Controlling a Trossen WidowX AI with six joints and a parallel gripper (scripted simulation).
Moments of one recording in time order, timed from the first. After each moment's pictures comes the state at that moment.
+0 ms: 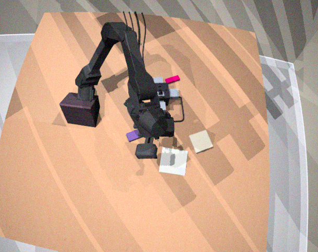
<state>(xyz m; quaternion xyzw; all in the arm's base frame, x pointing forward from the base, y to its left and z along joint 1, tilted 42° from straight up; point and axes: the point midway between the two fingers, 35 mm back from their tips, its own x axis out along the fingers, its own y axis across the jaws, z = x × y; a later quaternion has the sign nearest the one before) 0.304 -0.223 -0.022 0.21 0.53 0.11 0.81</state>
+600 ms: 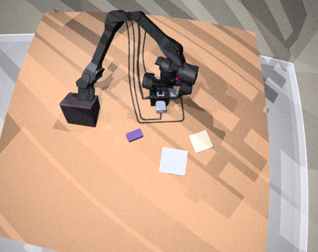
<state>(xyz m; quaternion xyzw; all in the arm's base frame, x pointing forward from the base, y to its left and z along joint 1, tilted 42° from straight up) 0.326 0.012 0.082 -0.30 0.29 0.61 0.67</state>
